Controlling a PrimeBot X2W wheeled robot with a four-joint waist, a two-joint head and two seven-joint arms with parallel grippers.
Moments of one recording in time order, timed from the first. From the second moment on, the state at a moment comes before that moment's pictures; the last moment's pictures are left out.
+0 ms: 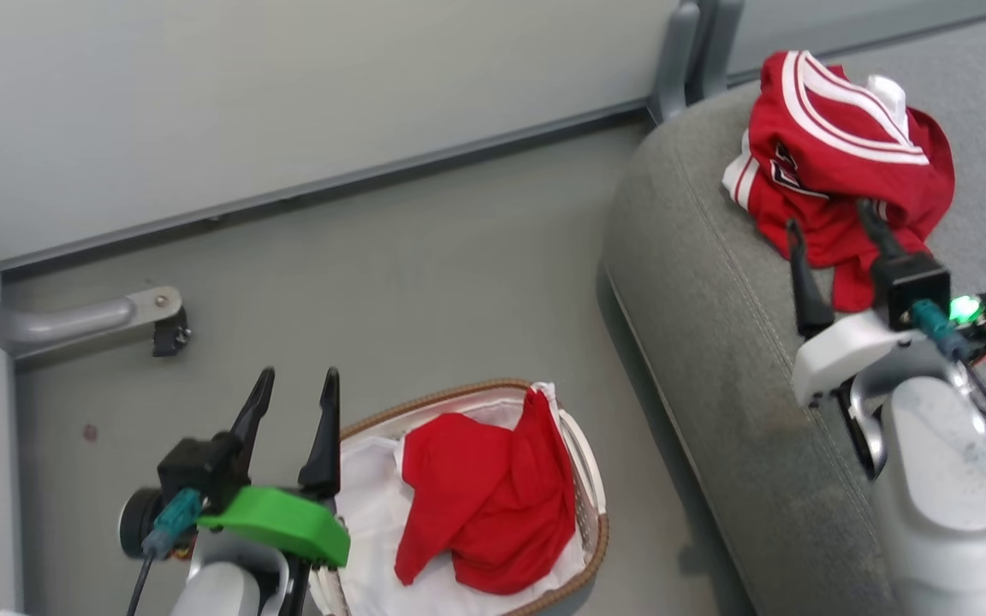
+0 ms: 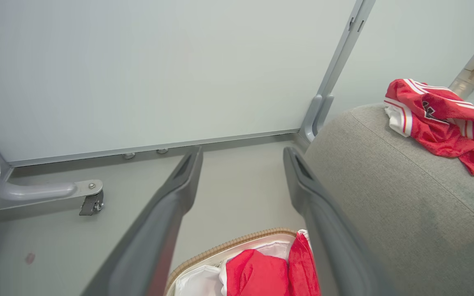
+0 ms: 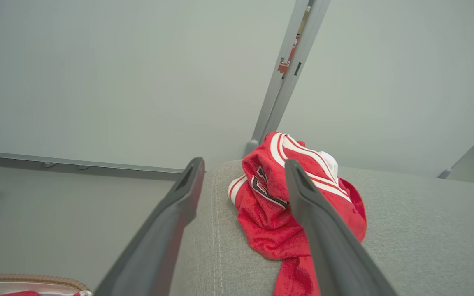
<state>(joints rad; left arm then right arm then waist) -0.19 0.09 -0.22 0.37 -0.34 -0.13 -0.26 -0.51 -0.08 -0.10 0.52 -0.17 0.13 -0.26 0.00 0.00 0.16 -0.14</state>
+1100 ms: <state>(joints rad) 0.04 0.05 -0.03 0.34 -0.35 -0.13 -0.26 -0.15 -0.05 0.04 0.41 0.07 0.13 -0.26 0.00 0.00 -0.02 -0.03</state>
